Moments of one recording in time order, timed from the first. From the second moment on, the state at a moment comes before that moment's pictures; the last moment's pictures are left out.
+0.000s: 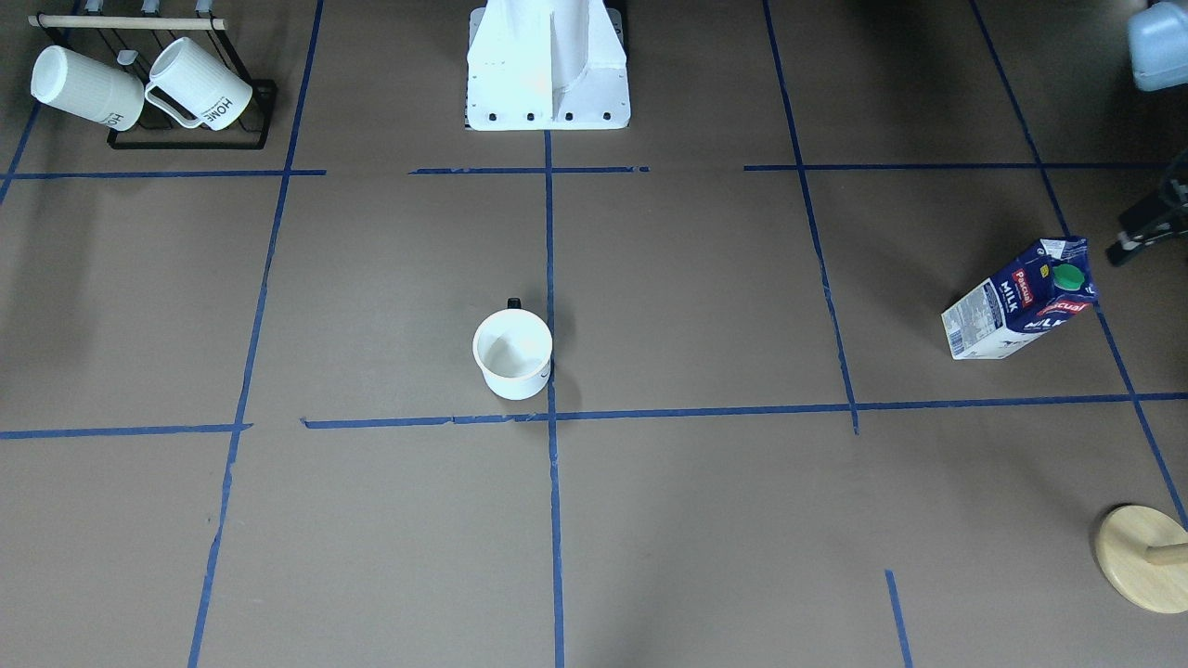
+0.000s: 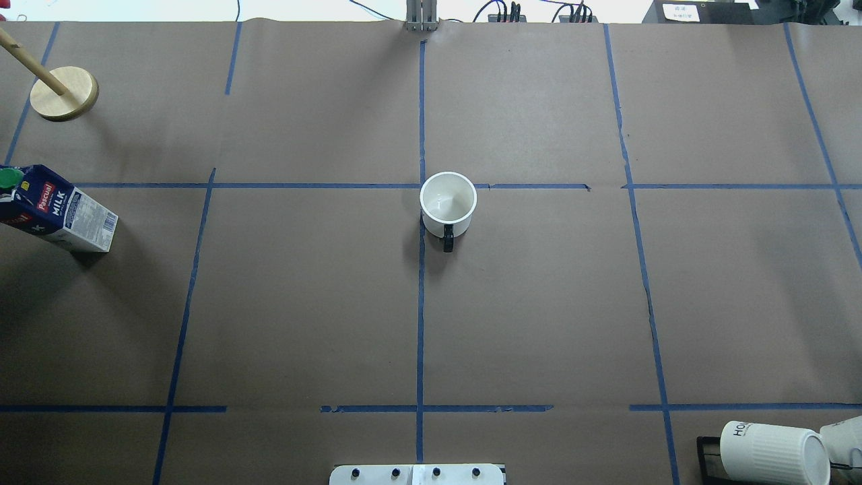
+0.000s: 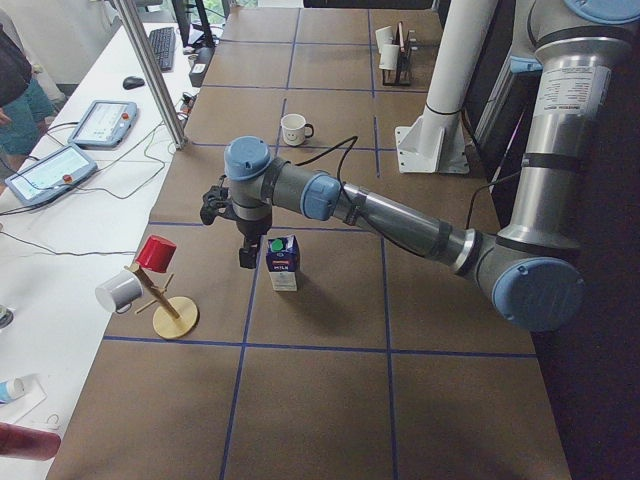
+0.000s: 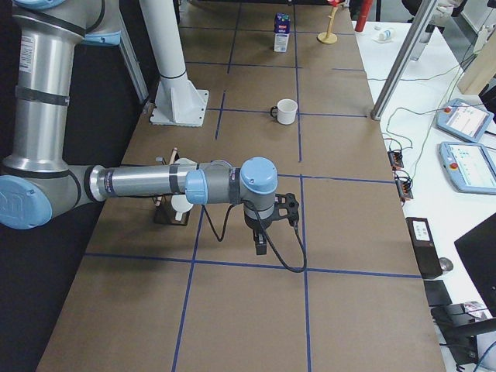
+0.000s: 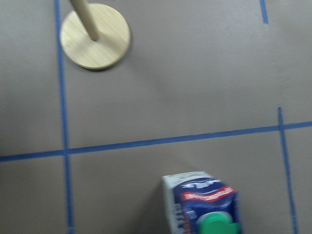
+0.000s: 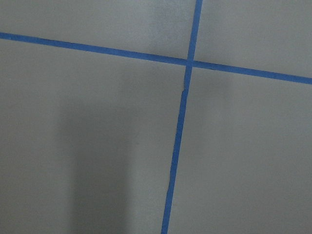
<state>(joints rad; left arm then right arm) -1.34 -1.67 -1.83 -1.62 -2.37 -0.40 1.54 -1.76 1.86 -1.59 2.33 -0.06</state>
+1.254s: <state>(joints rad) -1.19 -1.63 -1.78 -1.67 -2.31 -0.47 1.54 -1.76 1.86 -1.59 2.33 -0.07</state>
